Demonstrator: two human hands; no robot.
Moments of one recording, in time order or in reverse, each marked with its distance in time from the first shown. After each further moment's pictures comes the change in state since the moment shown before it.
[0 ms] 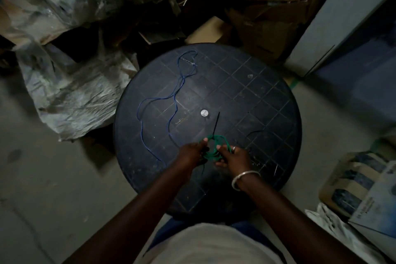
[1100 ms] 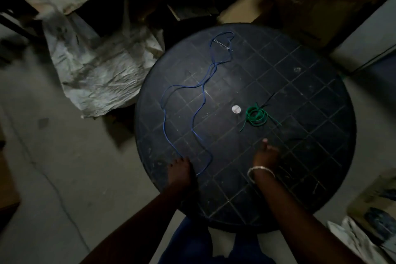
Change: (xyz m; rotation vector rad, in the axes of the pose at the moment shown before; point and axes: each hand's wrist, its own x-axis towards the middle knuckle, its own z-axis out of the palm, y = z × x) left_hand 0.118 -0.112 -0.136 1.527 0.285 0.115; right_hand 0.160 0.068 0.014 -0.489 0.606 -0.160
